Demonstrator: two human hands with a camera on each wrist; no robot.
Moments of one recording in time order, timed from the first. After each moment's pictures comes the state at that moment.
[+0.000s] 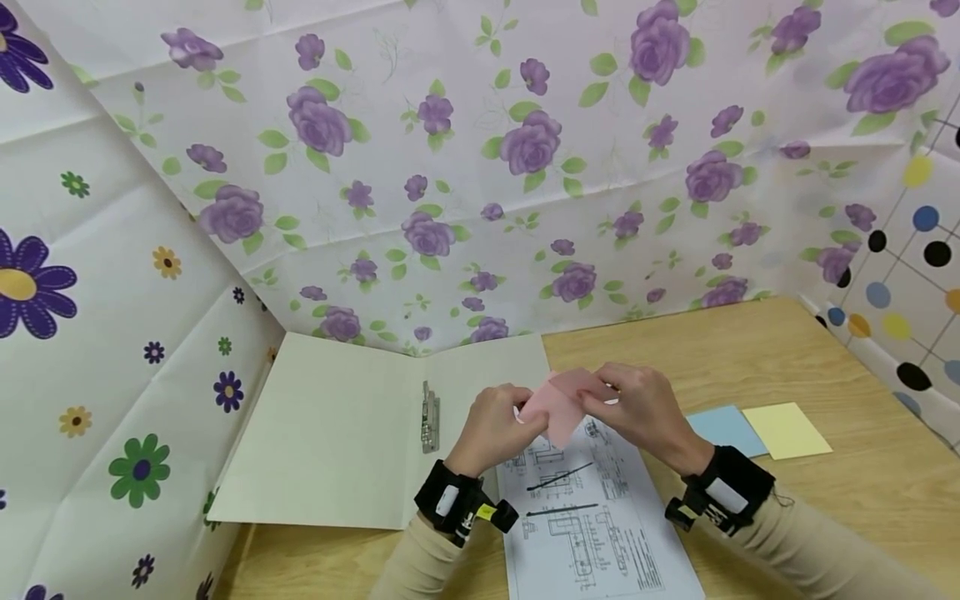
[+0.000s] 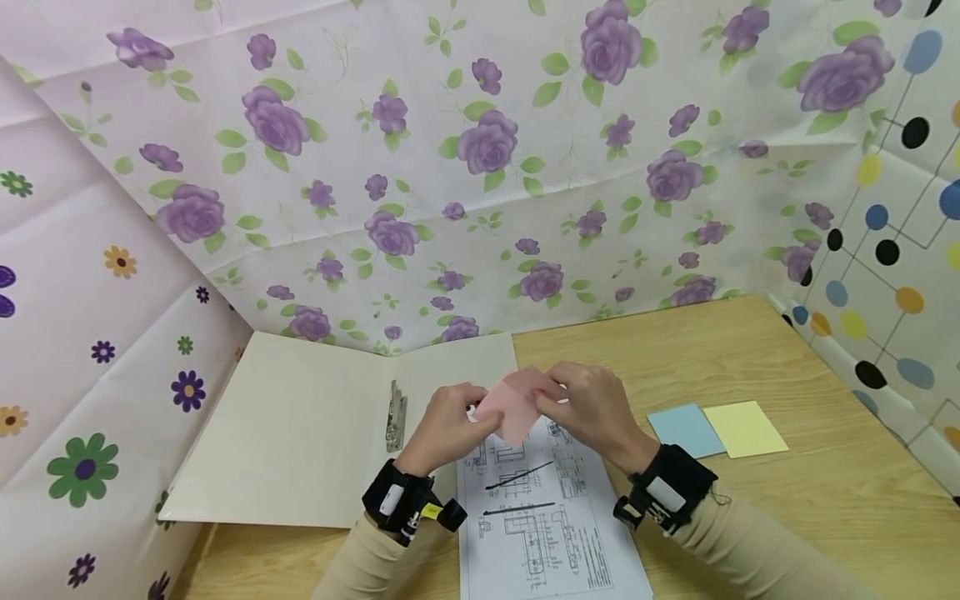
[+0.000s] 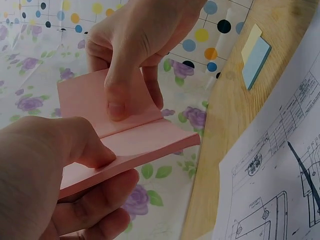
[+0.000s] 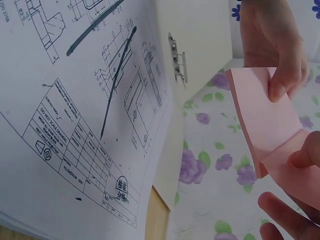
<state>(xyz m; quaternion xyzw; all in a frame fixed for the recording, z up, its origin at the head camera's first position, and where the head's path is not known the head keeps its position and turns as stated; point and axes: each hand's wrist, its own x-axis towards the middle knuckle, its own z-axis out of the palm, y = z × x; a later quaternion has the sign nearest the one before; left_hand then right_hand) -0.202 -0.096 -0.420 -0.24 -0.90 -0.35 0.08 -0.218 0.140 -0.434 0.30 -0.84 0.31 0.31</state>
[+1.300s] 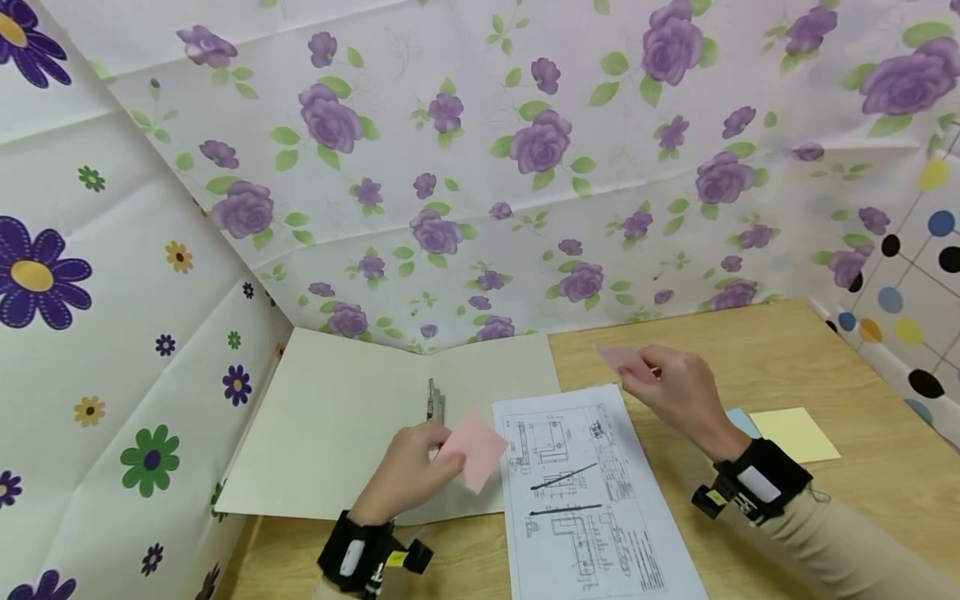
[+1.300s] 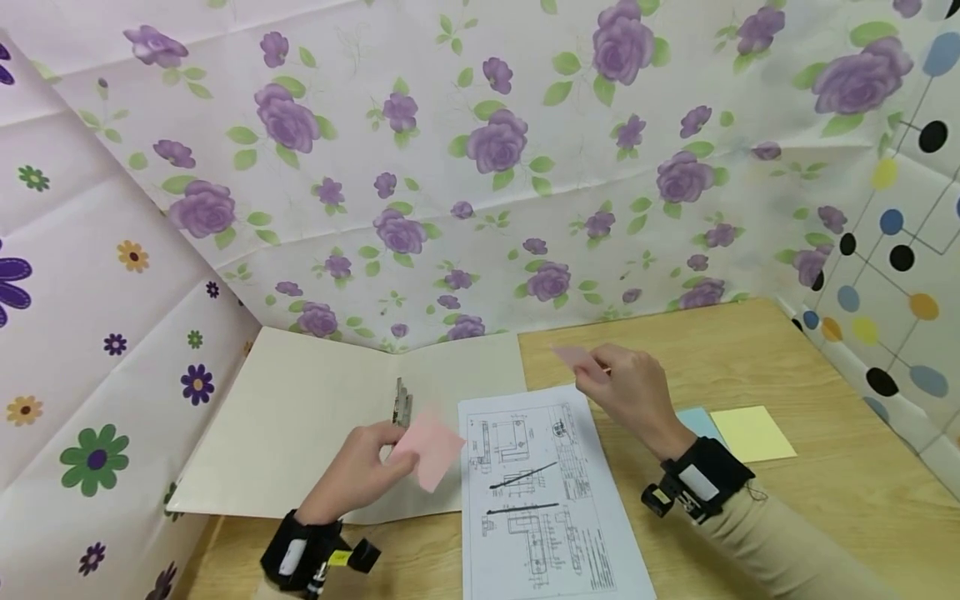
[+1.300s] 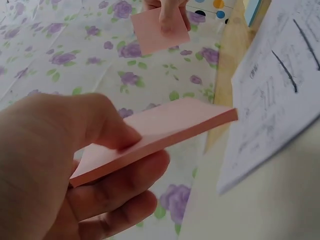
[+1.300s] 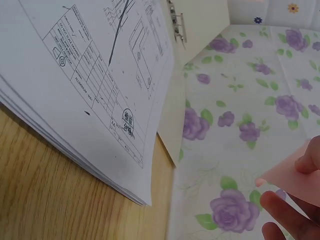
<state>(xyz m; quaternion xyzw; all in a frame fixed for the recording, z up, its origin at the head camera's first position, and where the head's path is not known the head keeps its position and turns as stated) -0.149 -0.202 -0.413 -0.17 -0.93 -0.33 0.03 -0.235 0.178 -0.436 0.24 -0.85 0.32 0.33</state>
